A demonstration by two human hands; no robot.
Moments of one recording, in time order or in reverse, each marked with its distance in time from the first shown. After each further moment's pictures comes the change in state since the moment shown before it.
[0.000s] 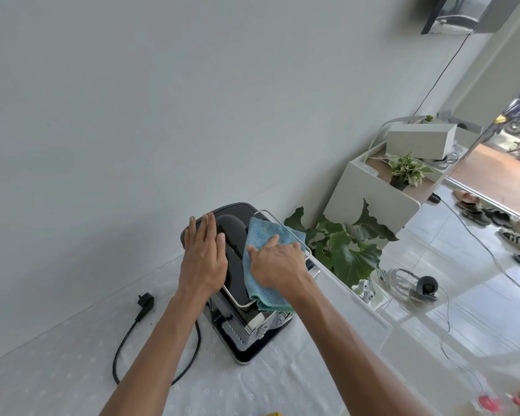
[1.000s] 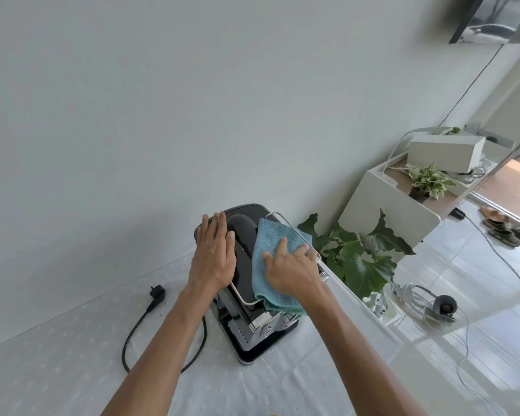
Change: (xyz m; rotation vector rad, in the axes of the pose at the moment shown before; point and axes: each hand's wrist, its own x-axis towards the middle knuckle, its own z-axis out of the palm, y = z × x) left_hand -0.001 -0.003 0.002 0.004 0.006 -0.022; right_hand -0.014 0.015 -0.007 -0.006 -0.063 -0.132
